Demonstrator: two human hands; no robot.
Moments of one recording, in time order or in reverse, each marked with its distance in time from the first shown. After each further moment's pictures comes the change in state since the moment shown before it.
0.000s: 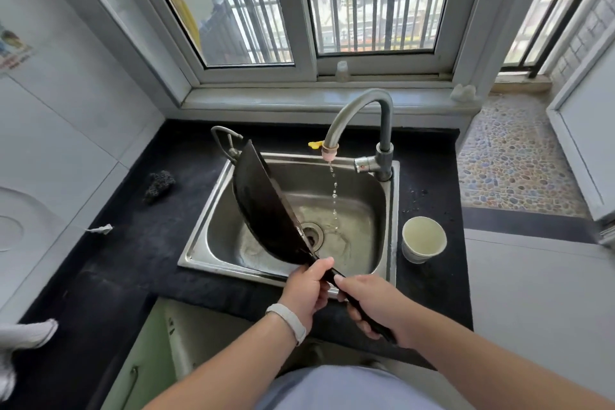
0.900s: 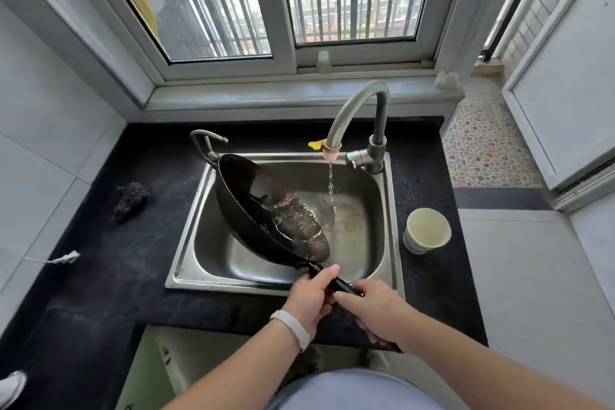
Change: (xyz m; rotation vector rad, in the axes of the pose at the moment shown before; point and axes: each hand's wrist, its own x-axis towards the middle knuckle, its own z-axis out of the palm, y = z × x) left_hand 0.032 -0.003 -0.026 0.056 -0.163 -0.115; right_hand 0.019 0.004 0.030 -0.285 0.232 0.013
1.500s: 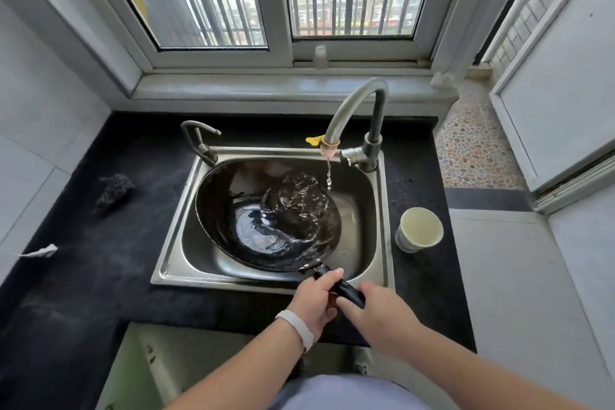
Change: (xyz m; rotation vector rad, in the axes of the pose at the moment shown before) left_hand 0.009 -0.014 0.011 -0.053 -0.062 -0.121; right_hand 0.002 0.020 0.003 -0.439 0.250 -0.088
